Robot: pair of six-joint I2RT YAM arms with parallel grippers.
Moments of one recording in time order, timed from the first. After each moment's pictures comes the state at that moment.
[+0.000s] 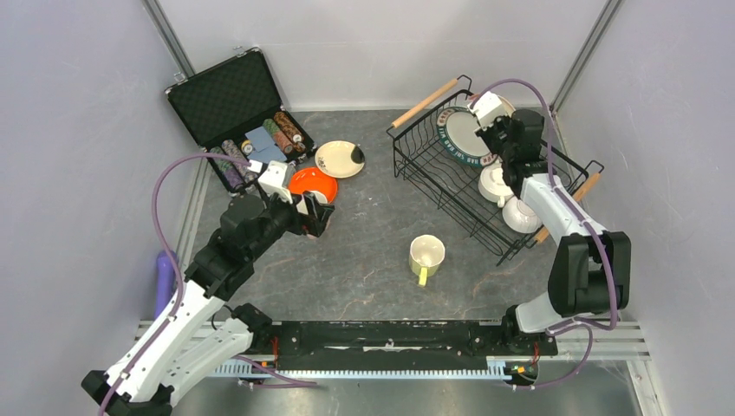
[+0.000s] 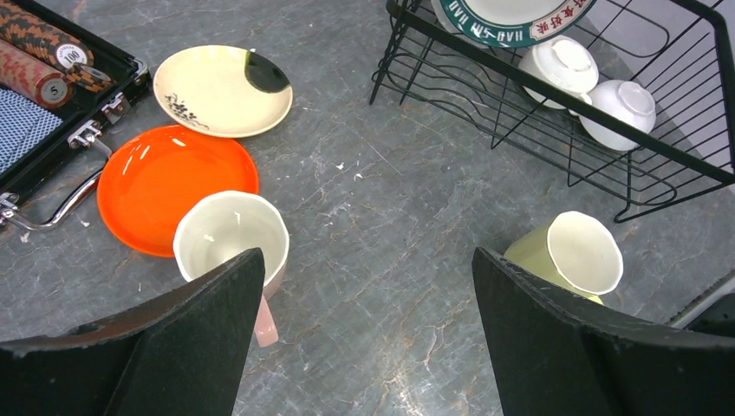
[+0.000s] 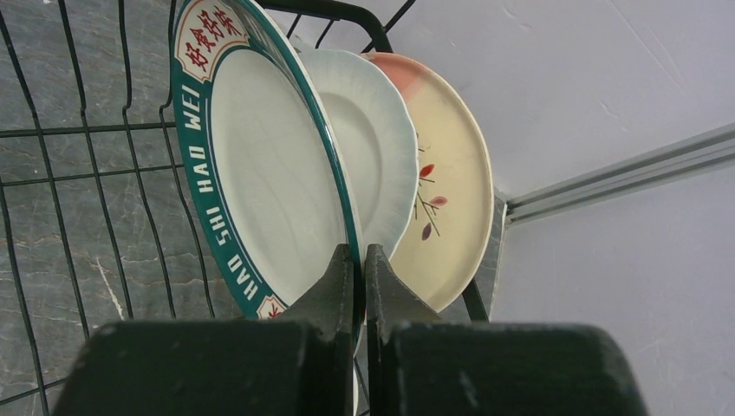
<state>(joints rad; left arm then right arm) -0.58 0.68 0.80 -0.36 -0.04 -0.25 0.07 1.49 1.09 0.12 -0.10 -0.61</state>
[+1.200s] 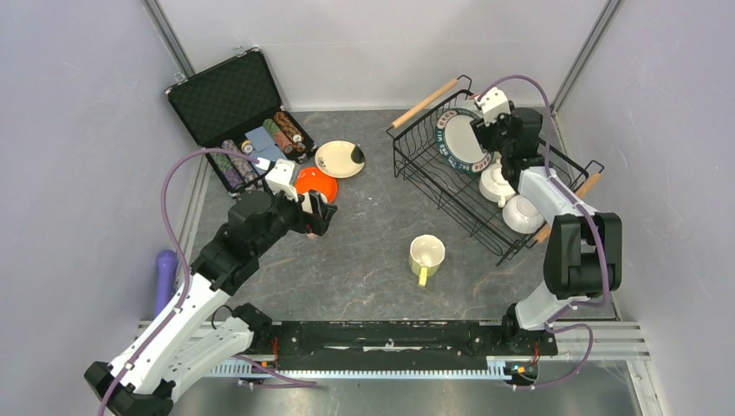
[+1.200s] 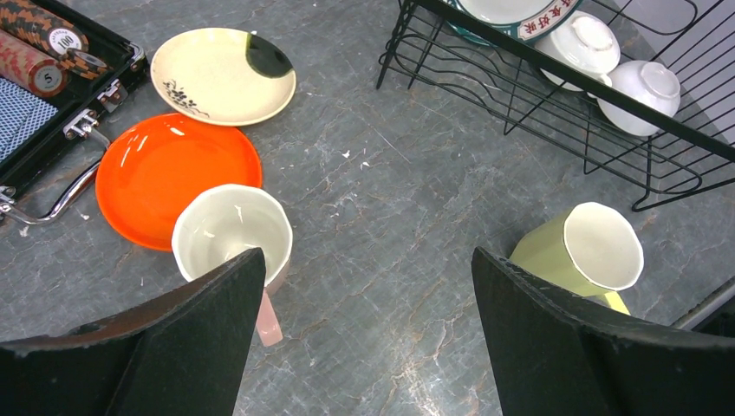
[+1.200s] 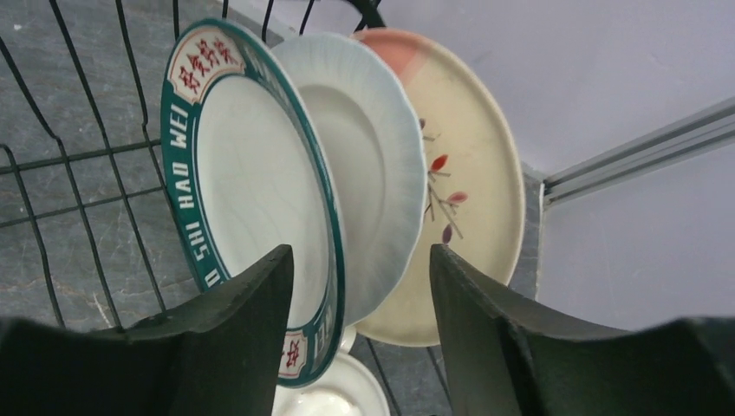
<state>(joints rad) -0.58 0.74 0.80 -0.36 -0.04 -0.23 0.04 1.62 1.11 0.20 -0.10 -0.50</state>
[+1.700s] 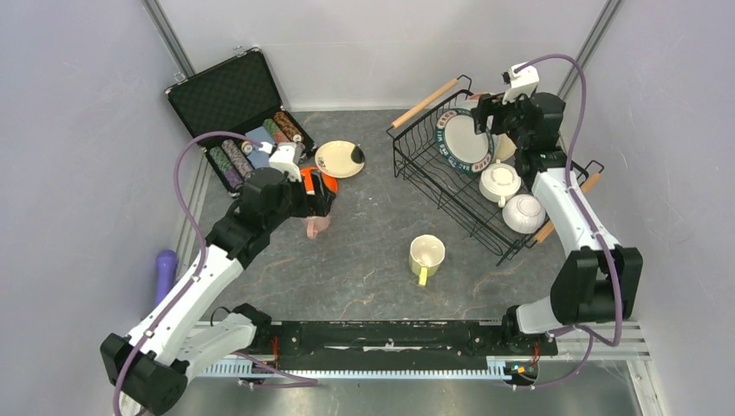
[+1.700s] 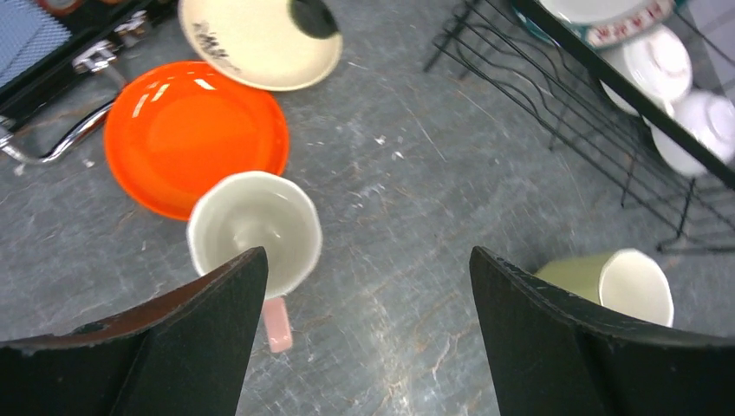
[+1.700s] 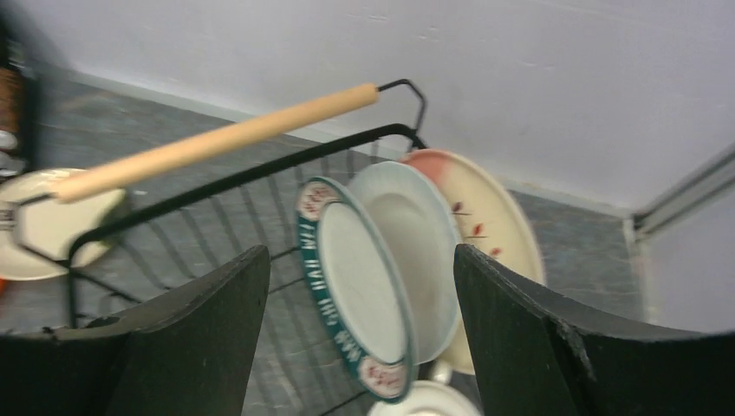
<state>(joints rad) -0.51 0.92 0.88 -0.38 -0.06 -0.31 0.04 1.48 1.23 0.11 -0.18 -0.15</state>
